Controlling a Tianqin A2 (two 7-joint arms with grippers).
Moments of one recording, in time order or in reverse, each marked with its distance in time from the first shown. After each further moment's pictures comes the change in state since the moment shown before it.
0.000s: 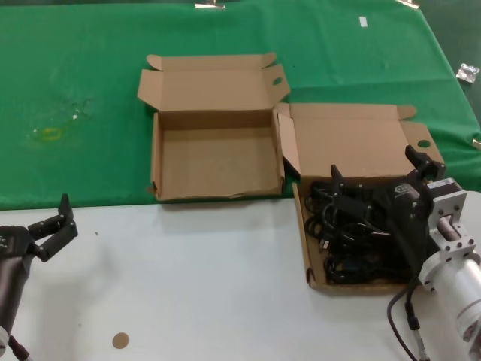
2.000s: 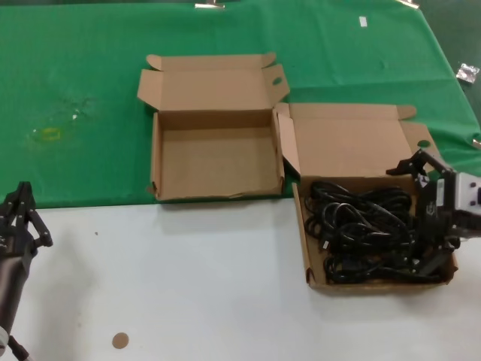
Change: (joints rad) left arm 0.000 0.000 0.000 0.000 0.000 0.000 0.000; right arm 0.550 0.851 -0.547 0.077 -0.241 -0.744 0.249
